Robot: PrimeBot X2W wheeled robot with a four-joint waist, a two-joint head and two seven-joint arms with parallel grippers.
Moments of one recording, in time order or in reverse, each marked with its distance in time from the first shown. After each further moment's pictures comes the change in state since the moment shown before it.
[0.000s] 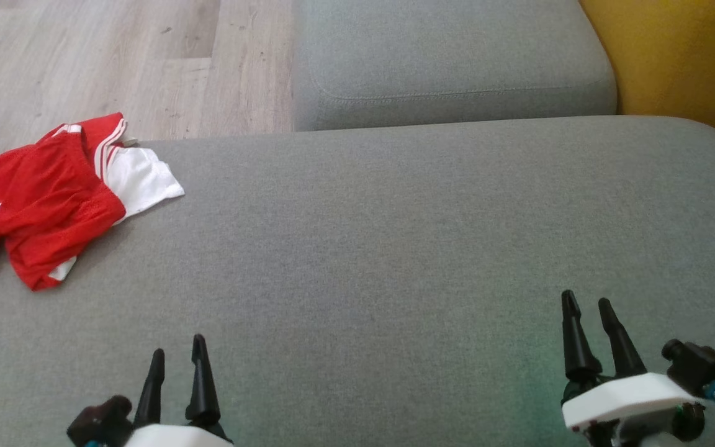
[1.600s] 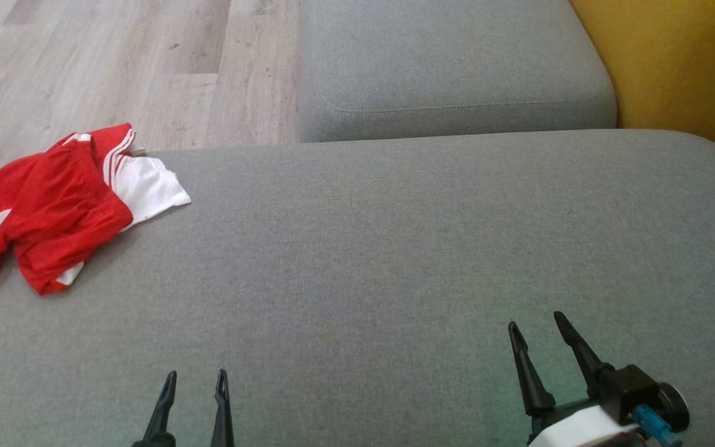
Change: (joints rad) left arm 0.080 0.007 -0.021 0.023 0.437 0.057 -0.120; right arm 0.037 -0.001 0.084 0.024 -0.483 0.000 -0.123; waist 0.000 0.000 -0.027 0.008
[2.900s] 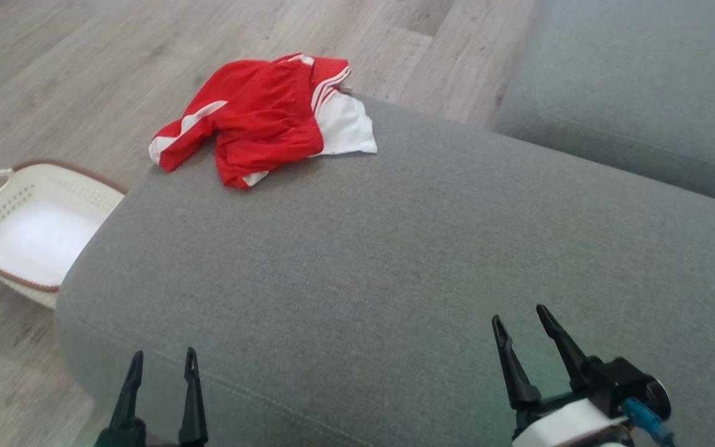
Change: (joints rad) left arm -0.017 0.036 0.047 -0.051 0.000 0.018 -0.003; right arm -0.010 0.000 0.053 -0.003 0.059 0.000 0.000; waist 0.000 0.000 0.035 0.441
